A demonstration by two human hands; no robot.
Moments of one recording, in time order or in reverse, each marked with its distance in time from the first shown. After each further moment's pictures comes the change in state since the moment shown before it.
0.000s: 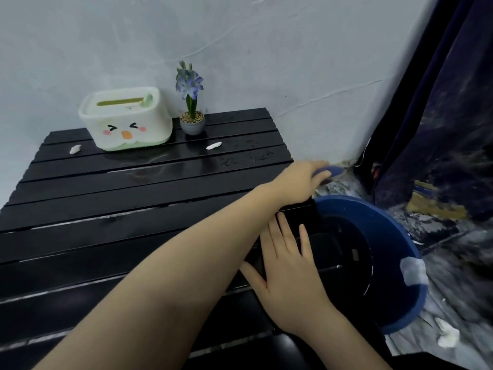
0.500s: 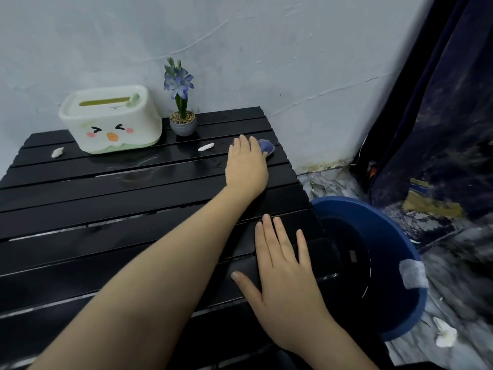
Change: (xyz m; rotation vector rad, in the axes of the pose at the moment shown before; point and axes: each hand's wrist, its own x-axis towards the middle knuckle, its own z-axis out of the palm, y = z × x) left_hand -0.002 -0.067 -0.031 0.653 0.350 -0.351; right_hand 0.002 -0.002 0.006 -0.121 0.032 0.043
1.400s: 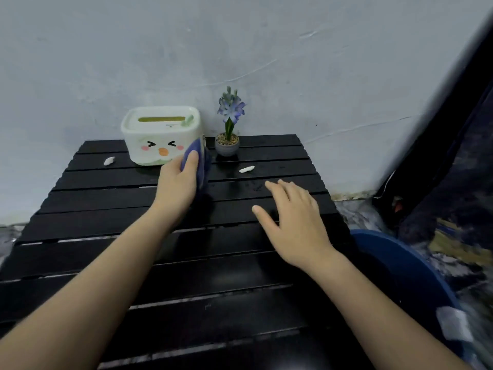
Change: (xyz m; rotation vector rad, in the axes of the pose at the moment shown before) left_hand -0.069 -0.156 -0.124 -0.957 0.222 -0.474; right_hand 0.126 -0.029 -0.045 0.217 0.102 -0.045
